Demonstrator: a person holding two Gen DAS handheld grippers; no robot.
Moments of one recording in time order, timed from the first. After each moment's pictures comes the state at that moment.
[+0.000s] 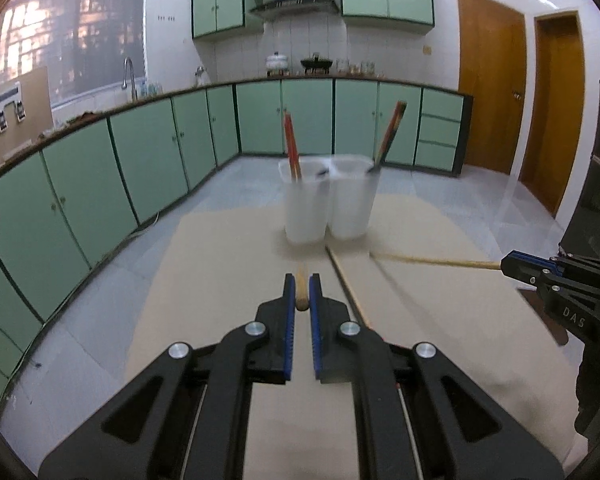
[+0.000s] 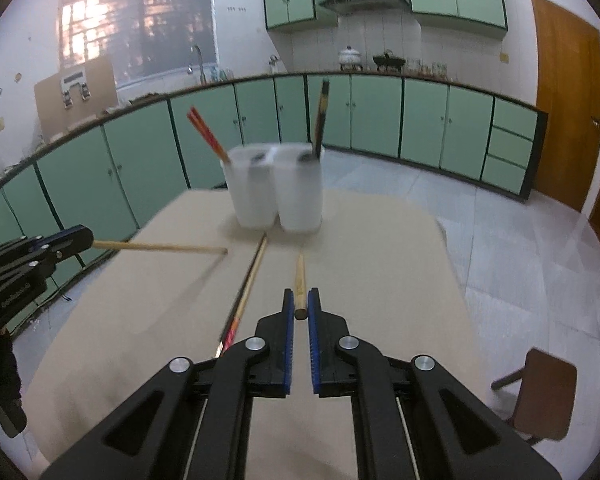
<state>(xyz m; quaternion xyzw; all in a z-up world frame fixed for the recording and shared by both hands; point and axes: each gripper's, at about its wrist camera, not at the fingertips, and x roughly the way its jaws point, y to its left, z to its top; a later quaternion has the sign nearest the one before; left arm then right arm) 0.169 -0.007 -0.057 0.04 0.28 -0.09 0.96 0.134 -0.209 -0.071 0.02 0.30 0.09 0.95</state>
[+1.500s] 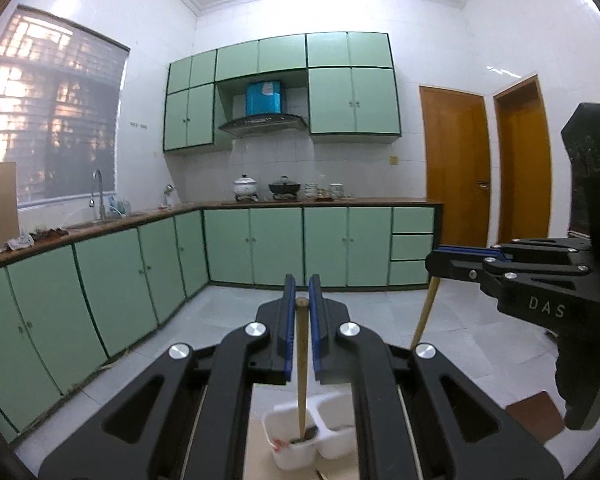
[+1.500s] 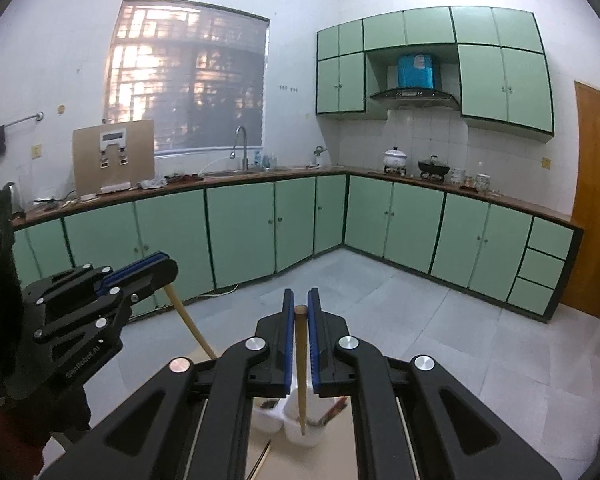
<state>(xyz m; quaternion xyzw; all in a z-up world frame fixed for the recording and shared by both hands) 0.311 -0.040 0.097 0.03 0.07 -0.16 0.98 0.279 -0.188 0.145 -0.03 0.15 0.15 0.98</state>
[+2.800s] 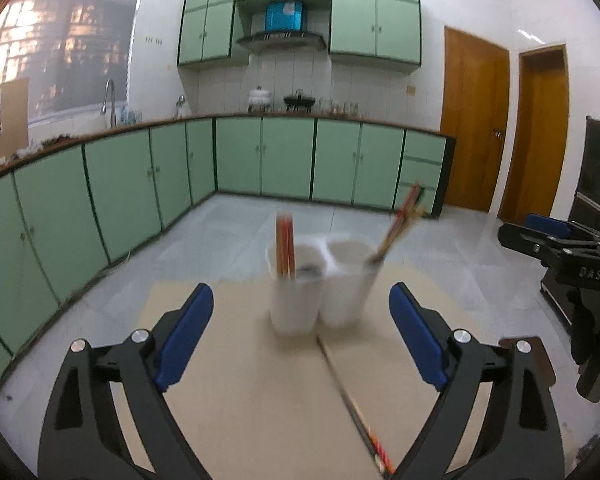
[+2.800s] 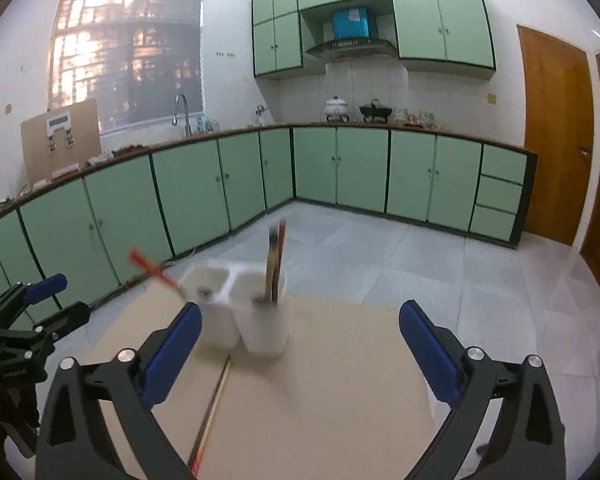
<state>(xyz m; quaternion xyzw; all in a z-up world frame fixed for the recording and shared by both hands) 0.256 0.009 -0.042 0.01 0.23 -0.14 0.96 0.217 -0.240 -0.007 0.02 0.23 0.06 0.97</state>
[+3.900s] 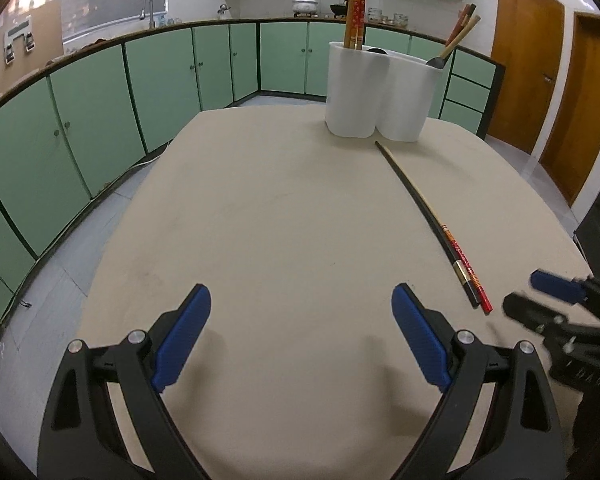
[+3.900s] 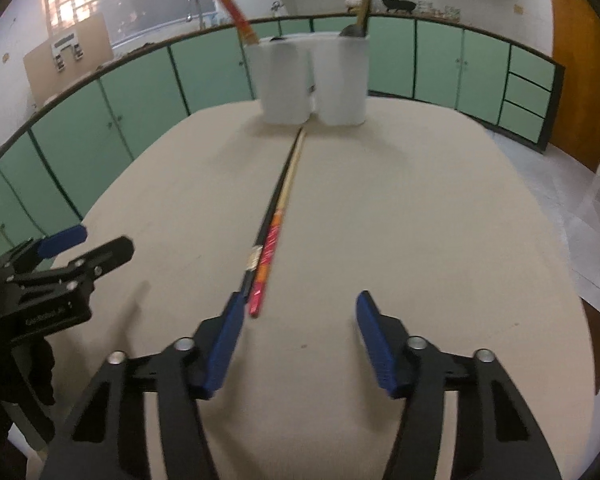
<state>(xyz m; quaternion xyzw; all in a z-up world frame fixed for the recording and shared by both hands) 0.185 0.058 -0.180 0.01 0.38 -0.06 0.92 0.137 -0.144 -0.174 0.03 0.41 0.10 0.91</state>
